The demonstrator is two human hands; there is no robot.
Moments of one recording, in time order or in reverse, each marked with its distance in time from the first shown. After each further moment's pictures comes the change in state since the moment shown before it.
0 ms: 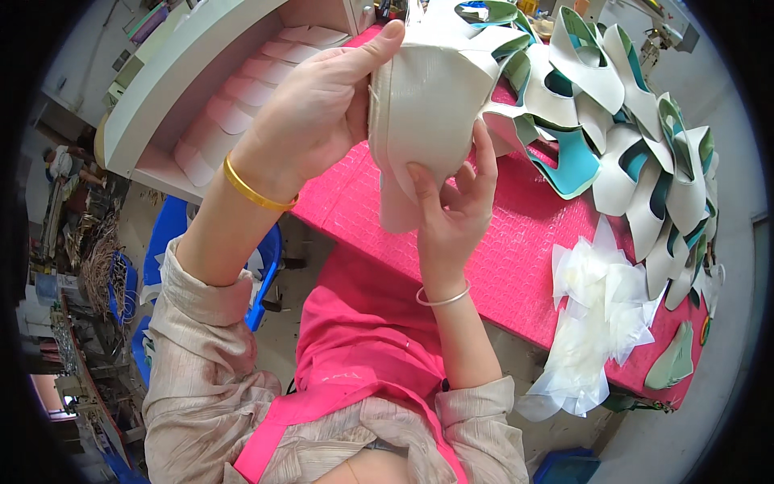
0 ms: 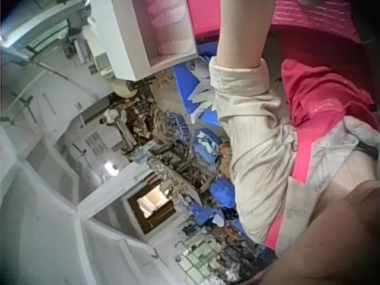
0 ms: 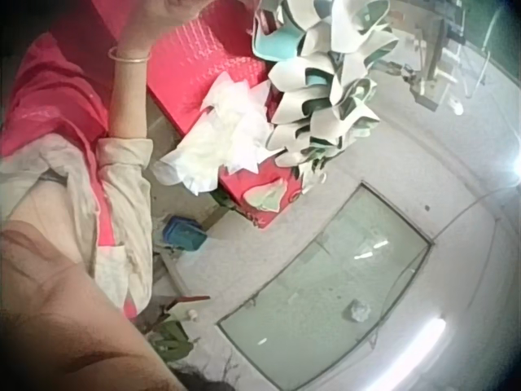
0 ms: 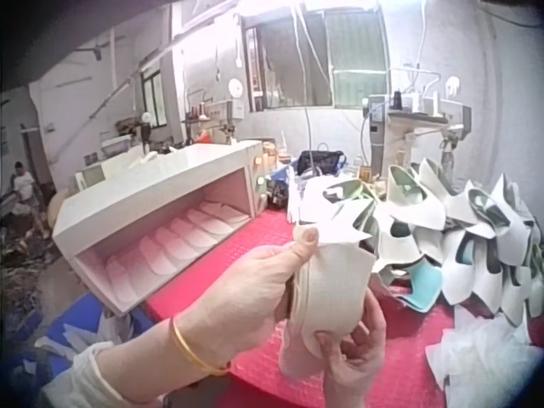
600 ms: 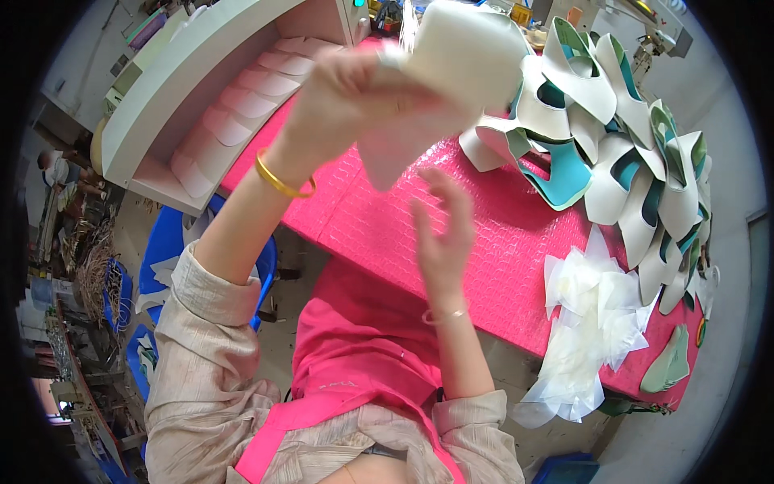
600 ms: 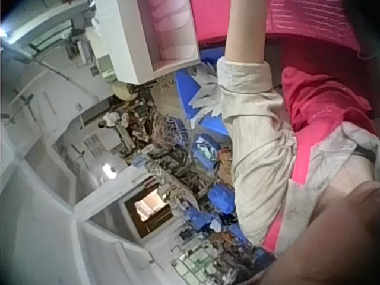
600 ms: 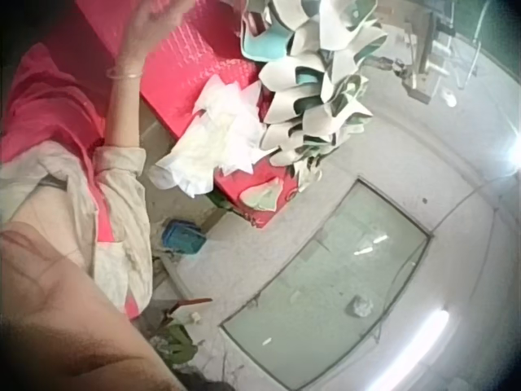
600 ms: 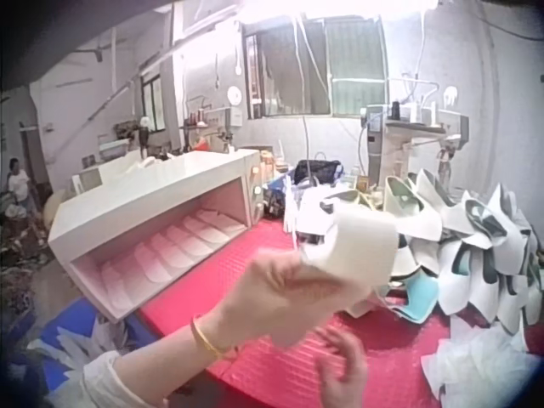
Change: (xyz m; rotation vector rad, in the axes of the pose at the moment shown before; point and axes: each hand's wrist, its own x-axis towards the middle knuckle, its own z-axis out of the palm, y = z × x) left_hand 0.023 -0.011 -0.011 0.617 -0.127 0.504; right_hand -0.006 0.024 -0.030 -0.545 -0.147 -0.166
